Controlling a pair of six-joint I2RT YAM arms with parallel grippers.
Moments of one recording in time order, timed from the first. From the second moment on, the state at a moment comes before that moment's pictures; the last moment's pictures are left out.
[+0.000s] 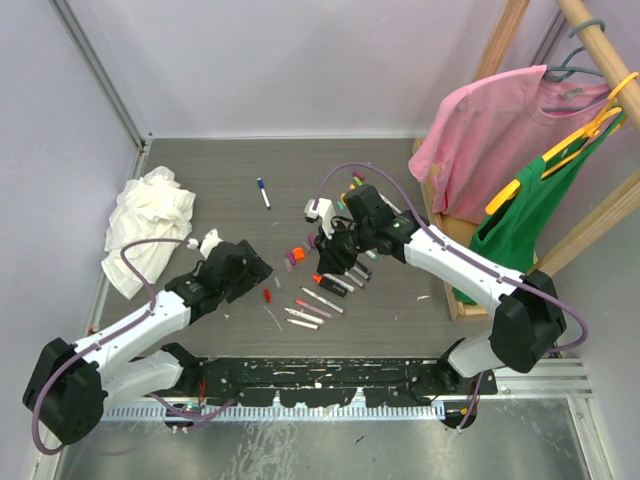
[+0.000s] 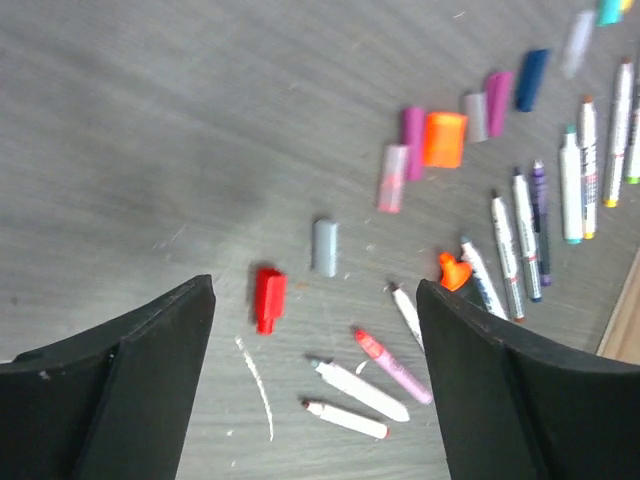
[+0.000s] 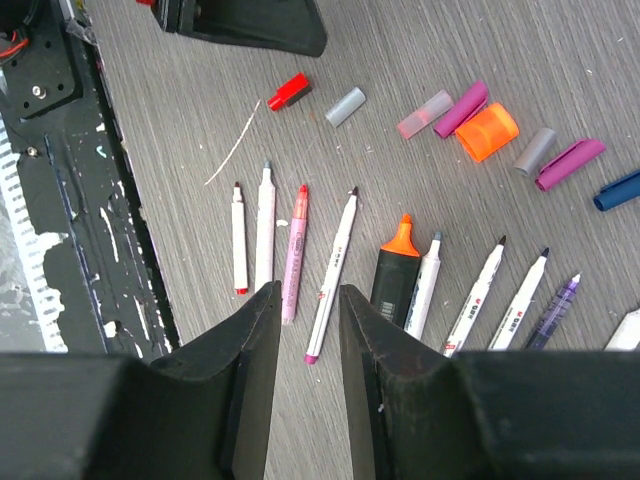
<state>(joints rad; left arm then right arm) -0.61 1.02 0.52 -0.35 -0.24 -1.14 0.69 1.44 1.13 -0.51 -0.55 -0.24</state>
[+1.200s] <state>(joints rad) -0.34 2.42 2.18 -0.93 -0.36 -0.63 0.60 1.42 1.13 -0.56 -0.57 -0.29</state>
